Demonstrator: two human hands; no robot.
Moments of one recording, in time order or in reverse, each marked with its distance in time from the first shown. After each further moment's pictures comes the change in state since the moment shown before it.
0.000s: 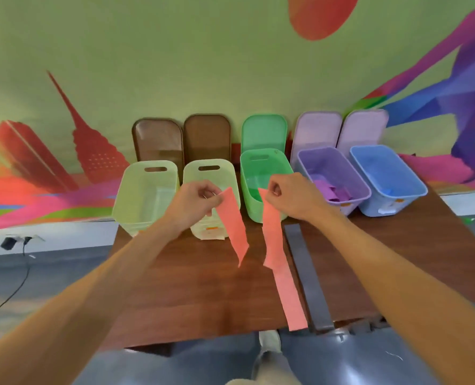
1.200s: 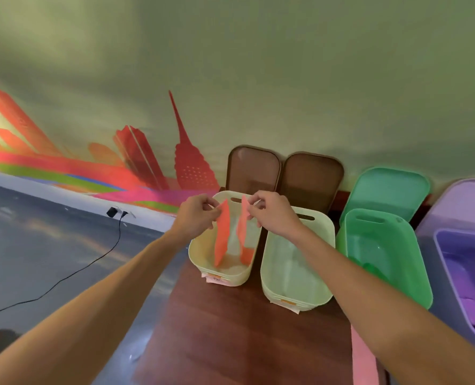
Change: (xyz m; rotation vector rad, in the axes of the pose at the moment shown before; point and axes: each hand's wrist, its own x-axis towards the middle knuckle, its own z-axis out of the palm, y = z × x) left_hand 0.103 -0.099 -0.154 0.109 0.382 -0.345; right_hand 0.226 -0.156 0.096 0.628 -0.292 -0.142
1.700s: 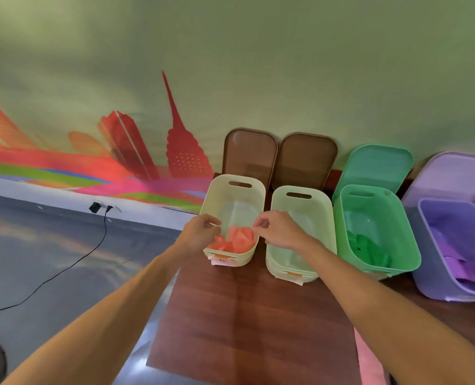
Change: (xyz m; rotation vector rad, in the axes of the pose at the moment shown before) left_hand -0.027 -0.071 0.014 -0.028 -0.275 -0.193; right_hand -0.046 0.032 0.046 -0.221 -0.123 0.147
